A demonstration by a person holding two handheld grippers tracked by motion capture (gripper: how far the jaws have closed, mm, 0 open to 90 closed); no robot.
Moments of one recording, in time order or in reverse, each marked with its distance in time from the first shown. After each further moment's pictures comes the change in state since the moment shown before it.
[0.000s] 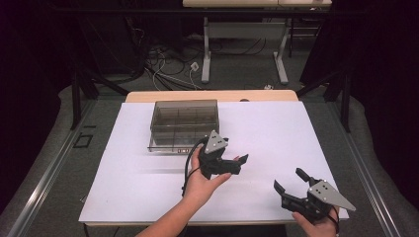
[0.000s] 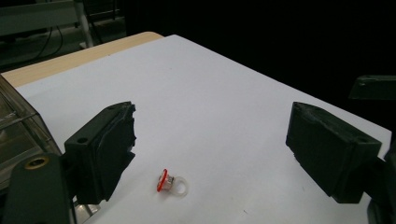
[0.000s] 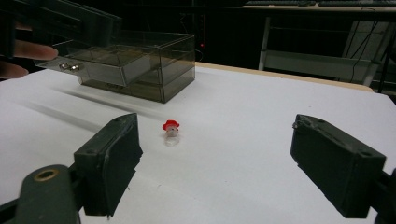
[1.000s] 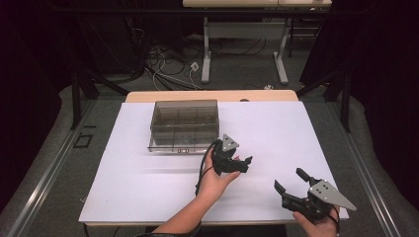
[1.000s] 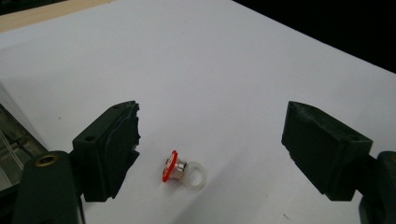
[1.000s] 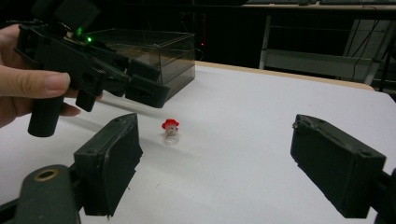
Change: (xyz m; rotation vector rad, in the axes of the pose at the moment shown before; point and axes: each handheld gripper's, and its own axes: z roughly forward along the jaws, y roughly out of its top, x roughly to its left) left arm 0.010 -0.028 0.059 0.138 0.066 -0.023; right arm -0.002 -0.001 0.000 -0.001 0.003 0.001
